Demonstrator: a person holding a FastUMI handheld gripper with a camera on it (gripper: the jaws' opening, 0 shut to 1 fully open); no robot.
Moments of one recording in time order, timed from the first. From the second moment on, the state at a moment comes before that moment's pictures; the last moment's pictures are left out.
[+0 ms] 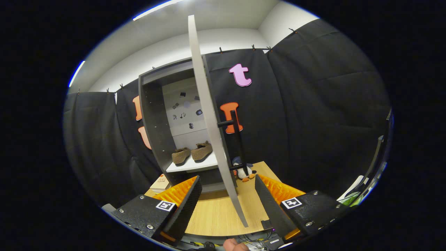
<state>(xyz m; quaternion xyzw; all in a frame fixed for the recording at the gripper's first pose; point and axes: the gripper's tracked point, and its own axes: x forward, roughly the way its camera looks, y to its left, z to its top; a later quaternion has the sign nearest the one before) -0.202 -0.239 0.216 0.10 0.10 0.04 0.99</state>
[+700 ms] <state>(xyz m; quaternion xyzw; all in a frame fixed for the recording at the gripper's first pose) -0.151 -0.270 0.235 0.09 0.08 0.01 0.99</state>
